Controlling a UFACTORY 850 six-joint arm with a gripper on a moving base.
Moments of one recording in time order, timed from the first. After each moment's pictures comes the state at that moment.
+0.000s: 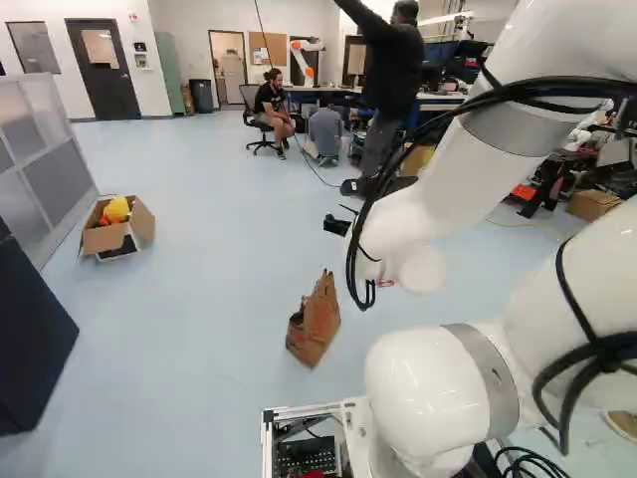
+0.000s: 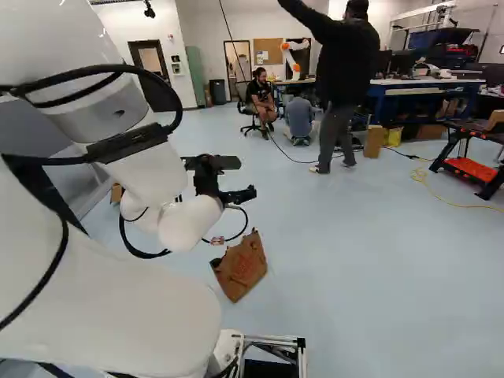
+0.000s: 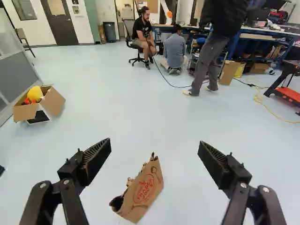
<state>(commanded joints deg) 0.0 16.0 -5.0 0.0 50.0 0.0</state>
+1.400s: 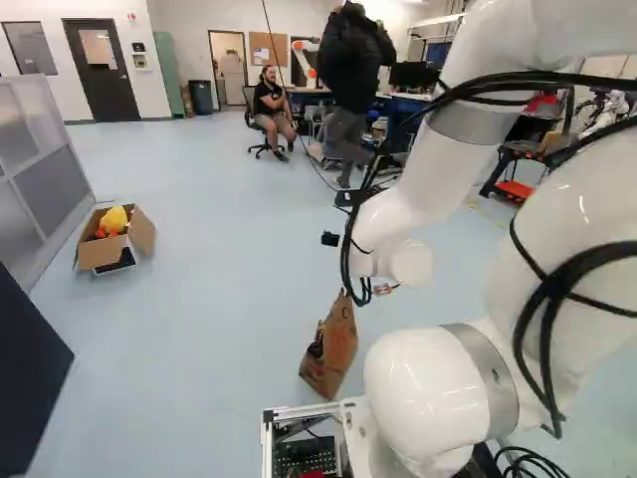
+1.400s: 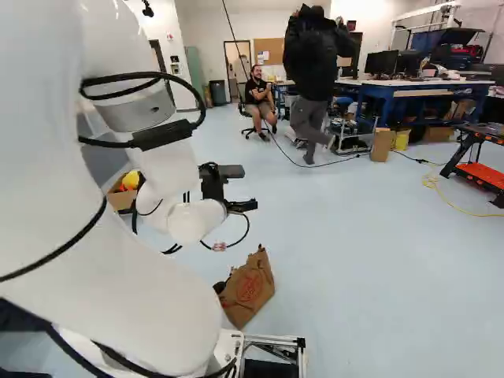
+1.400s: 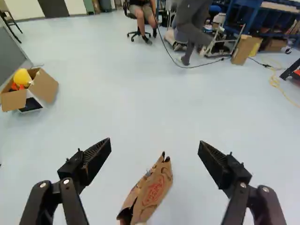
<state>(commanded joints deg) 0.0 3.2 -9.3 0.0 45.5 0.0</state>
